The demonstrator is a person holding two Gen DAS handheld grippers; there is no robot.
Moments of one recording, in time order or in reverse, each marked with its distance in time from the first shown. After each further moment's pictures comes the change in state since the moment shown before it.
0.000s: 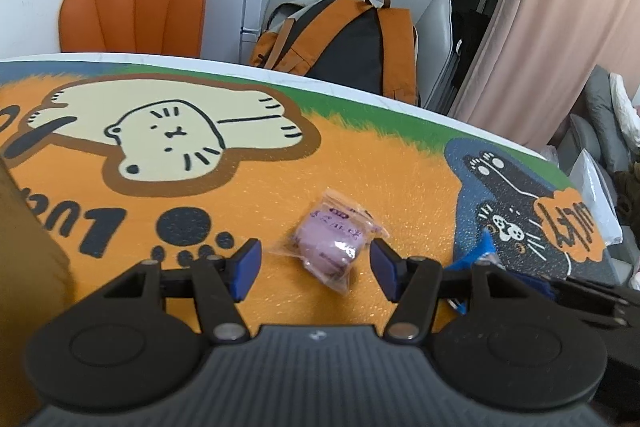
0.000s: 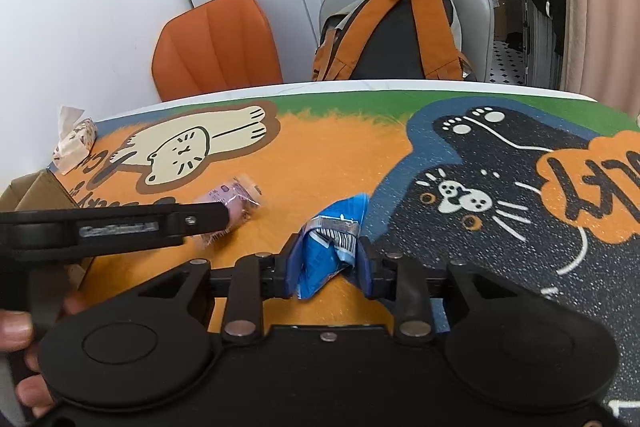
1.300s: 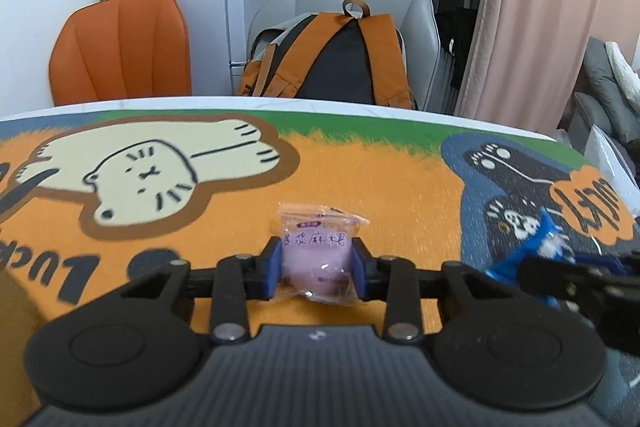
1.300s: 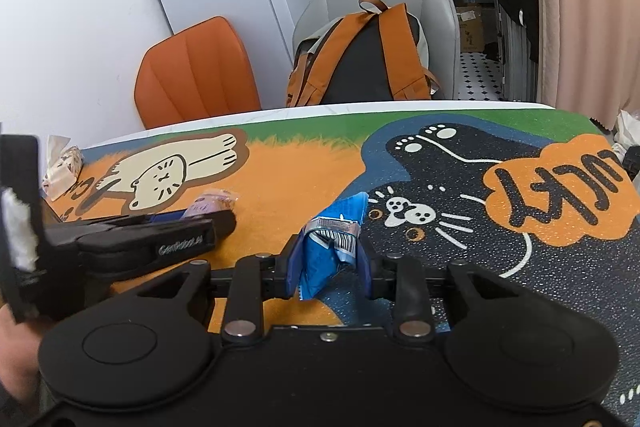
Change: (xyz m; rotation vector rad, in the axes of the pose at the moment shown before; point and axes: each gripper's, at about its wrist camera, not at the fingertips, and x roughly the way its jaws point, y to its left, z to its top) left arm 0.018 -0.025 -0.009 0.136 -0.086 0.054; right arm -0.018 -0.021 0.003 0.047 -0.056 -0.035
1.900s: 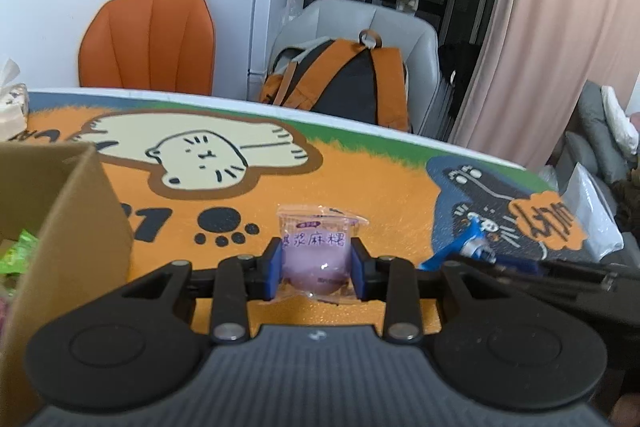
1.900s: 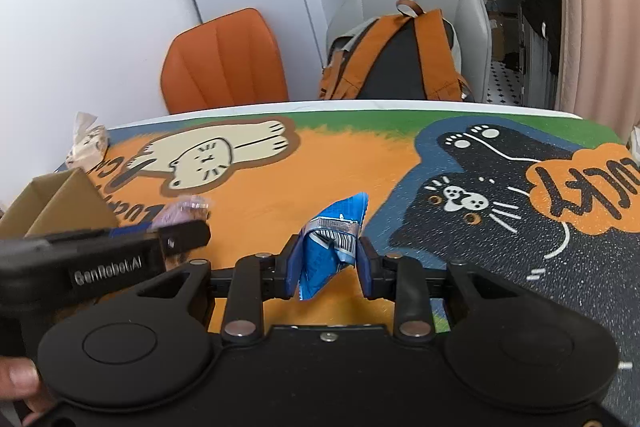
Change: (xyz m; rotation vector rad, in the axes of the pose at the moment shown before) left arm -0.090 0.029 -0.016 -0.111 -0.057 -0.034; right arm -0.022 0.051 -0.015 -0.075 -0.008 0.031
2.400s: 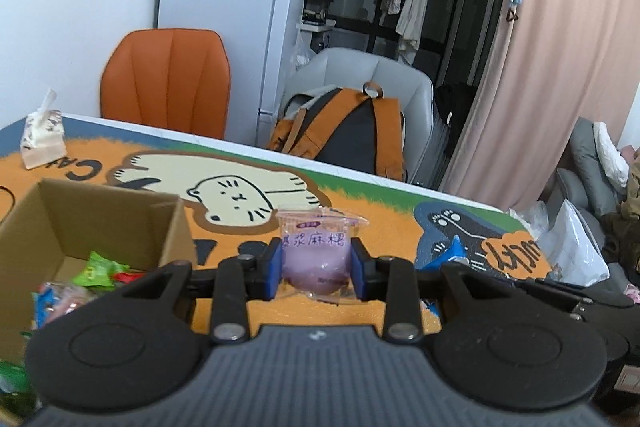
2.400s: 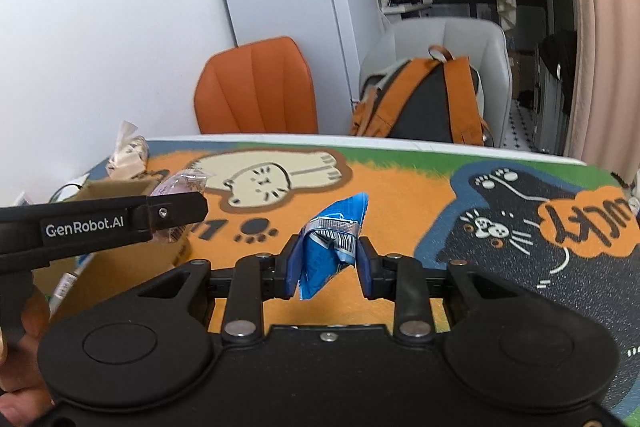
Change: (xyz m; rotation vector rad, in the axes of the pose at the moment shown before) left arm -0.086 0.017 0.017 -0.038 -0.098 -0.005; right arm -0.054 0.050 0.008 -0.060 -0.091 0.029
